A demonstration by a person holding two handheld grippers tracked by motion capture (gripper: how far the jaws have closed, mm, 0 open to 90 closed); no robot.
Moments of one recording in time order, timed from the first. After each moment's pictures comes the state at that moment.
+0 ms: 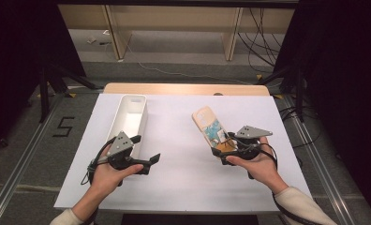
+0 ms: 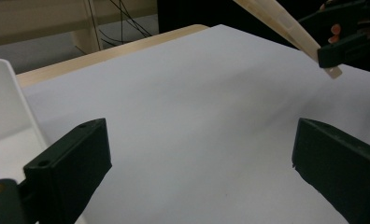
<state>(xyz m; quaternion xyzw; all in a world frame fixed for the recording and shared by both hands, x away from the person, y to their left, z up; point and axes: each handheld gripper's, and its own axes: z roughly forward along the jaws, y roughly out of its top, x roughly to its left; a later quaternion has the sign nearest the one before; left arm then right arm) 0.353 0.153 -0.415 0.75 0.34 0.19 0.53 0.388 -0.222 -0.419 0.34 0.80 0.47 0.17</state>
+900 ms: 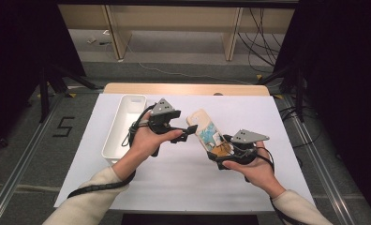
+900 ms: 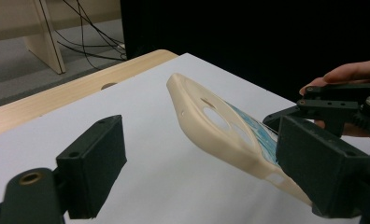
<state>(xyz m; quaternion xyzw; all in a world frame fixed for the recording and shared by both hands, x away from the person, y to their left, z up) 0.425 0.058 -0.365 0.77 0.32 0.13 0.54 0.377 -0.211 -0.420 0.32 0.80 0.48 0.17</state>
